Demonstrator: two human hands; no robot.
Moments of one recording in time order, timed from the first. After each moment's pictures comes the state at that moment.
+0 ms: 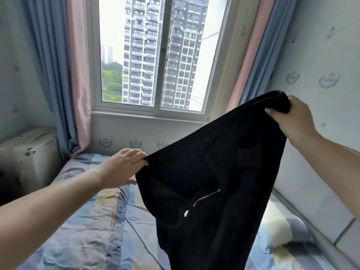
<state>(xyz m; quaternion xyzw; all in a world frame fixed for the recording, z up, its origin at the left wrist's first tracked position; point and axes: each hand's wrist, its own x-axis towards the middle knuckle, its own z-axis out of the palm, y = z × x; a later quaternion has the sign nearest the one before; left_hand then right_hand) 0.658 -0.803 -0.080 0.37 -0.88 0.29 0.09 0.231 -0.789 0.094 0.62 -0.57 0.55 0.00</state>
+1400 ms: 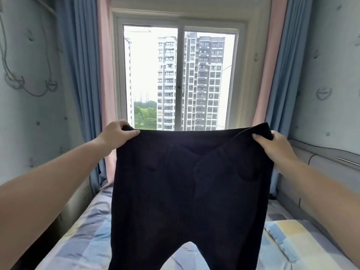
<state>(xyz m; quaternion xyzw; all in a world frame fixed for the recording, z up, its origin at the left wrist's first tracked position) 0.592 -0.833 0.102 0.62 -0.60 -0.10 0.50 0.177 -0.896 0.081 0.57 -0.51 0.59 -0.25</state>
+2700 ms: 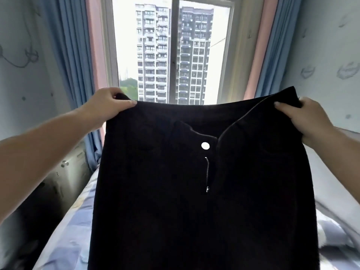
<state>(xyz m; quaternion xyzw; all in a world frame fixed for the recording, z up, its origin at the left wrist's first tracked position) 0.675 -0.712 0.111 0.56 -0.65 -0.14 0.50 0.247 -0.724 0.104 0.57 -0.51 0.61 -0.20</state>
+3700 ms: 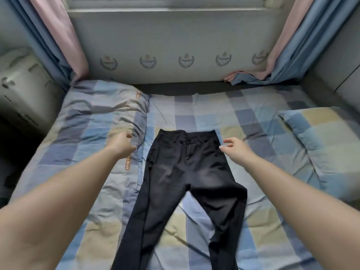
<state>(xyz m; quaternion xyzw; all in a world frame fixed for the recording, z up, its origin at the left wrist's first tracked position) 0.644 -1.065 -0.376 0.81 -0.52 -0.25 0.11 0.301 -1.087 -0.382 0.57 -0.70 0.16 -0.40</state>
